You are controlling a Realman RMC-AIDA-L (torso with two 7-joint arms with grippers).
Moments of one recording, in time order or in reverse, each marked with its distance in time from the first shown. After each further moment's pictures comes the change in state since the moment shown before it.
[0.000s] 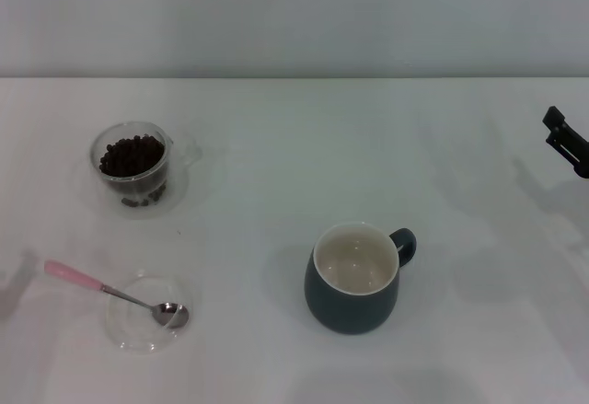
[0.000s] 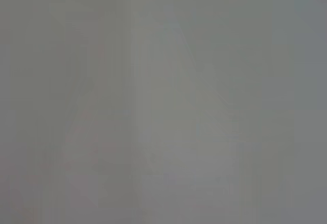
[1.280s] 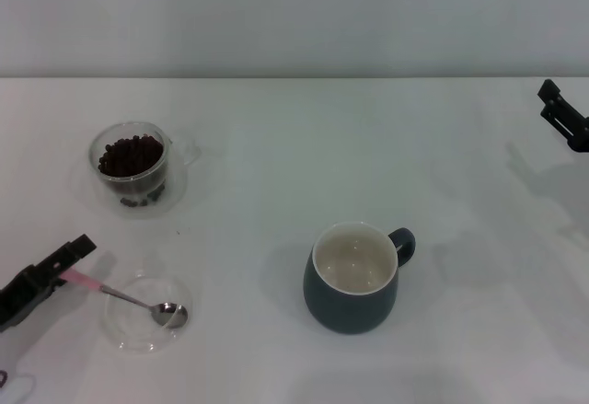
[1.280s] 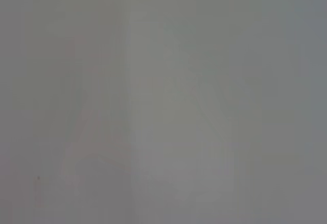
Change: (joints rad) left arm -0.119 -0.010 -0.001 0.063 0.322 0.088 -0.112; right arm 0.042 0.003 0.000 0.004 0.044 -0.004 0.000
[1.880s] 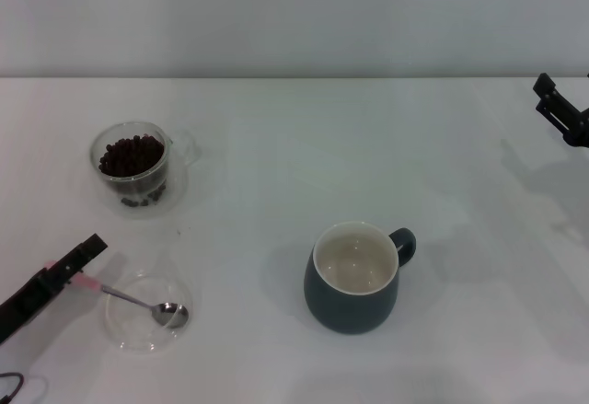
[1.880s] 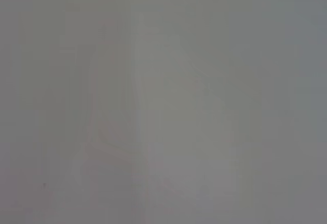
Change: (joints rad) left arm 0.015 -0.042 -0.009 -0.013 -0.055 -0.004 0.123; right arm 0.013 0.000 -0.002 0.001 0.000 0.001 0.007
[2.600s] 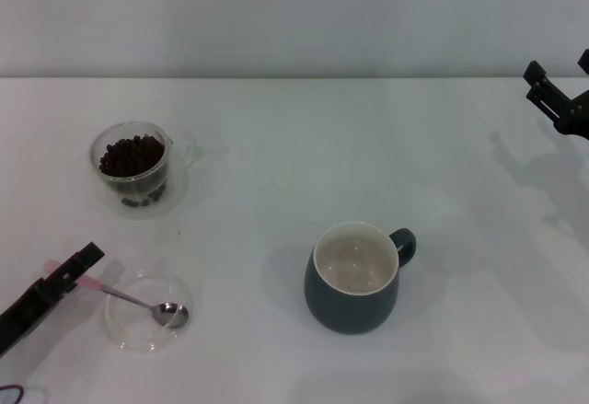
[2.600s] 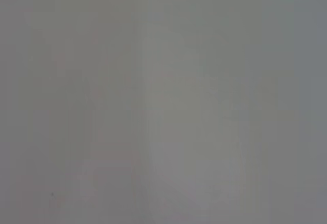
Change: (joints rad) left arm 0.025 0.000 -0.001 -0.026 -0.020 -0.016 0.010; right arm 0.028 0.001 0.000 0.000 0.000 -0.002 0.000
